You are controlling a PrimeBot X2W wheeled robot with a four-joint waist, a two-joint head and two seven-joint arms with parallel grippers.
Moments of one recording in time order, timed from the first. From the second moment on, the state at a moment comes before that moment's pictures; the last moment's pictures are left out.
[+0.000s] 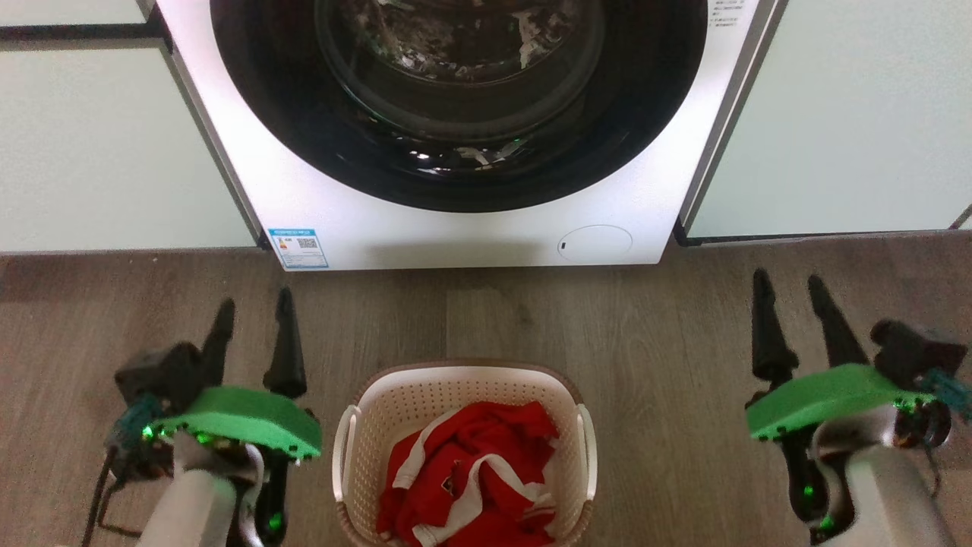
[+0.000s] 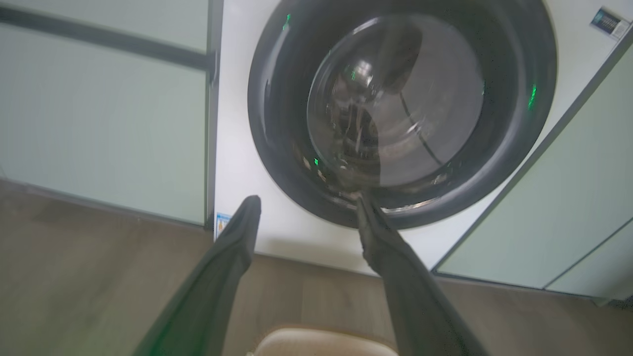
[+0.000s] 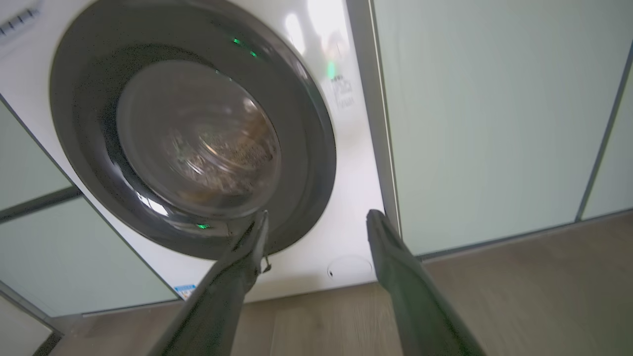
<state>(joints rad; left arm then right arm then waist) -0.07 0.16 -0.24 0.09 -0.51 0.18 -0.14 -0.09 -0.04 0.01 0.13 0.40 0.12 -0.14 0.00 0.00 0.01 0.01</state>
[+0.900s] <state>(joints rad) -0.06 0.11 -0.21 0.10 -0.22 0.11 -0.22 -0.10 -0.04 0.01 0.14 0.16 0.12 -0.22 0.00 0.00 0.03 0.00</state>
